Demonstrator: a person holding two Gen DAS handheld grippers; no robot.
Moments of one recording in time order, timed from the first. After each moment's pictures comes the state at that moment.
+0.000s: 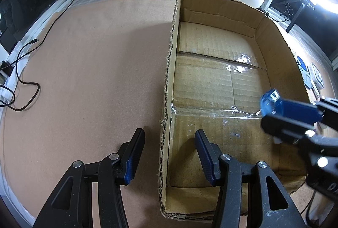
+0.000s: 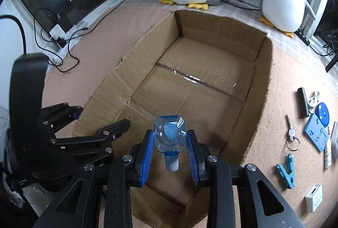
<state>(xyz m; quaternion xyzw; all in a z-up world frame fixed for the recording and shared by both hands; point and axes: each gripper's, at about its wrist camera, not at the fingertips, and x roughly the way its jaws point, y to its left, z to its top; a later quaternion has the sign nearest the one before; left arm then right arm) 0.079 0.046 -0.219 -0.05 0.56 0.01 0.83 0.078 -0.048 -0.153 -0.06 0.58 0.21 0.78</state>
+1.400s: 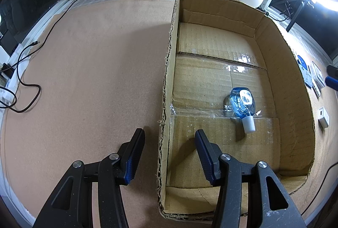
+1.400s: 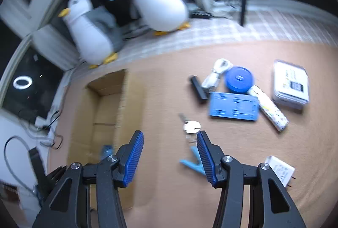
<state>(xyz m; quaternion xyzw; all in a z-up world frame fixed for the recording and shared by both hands) 0.077 0.044 -0.219 -0.04 0.56 0.01 0.83 0.102 -0.244 -0.126 0.18 0.56 0.03 0.81</state>
